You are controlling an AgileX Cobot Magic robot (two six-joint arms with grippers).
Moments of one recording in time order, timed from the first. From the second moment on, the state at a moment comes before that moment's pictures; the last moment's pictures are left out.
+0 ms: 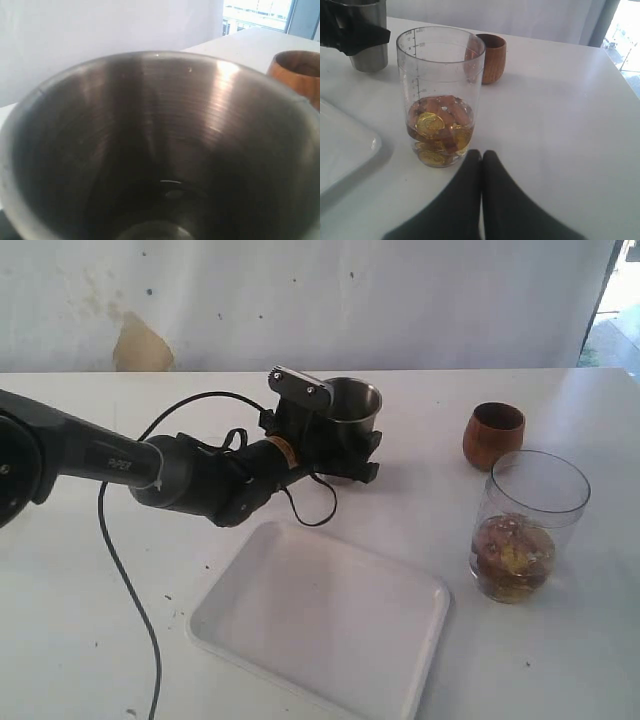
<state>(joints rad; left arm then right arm) -0.63 2.33 -1.41 0.14 -0.61 -0.10 -0.02 0.04 0.00 0.03 0.32 -0.12</state>
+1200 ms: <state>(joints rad) -0.63 1.78 -1.47 0.15 0.33 -0.03 -0.02 0.04 0.00 0.03 0.32 -0.12</state>
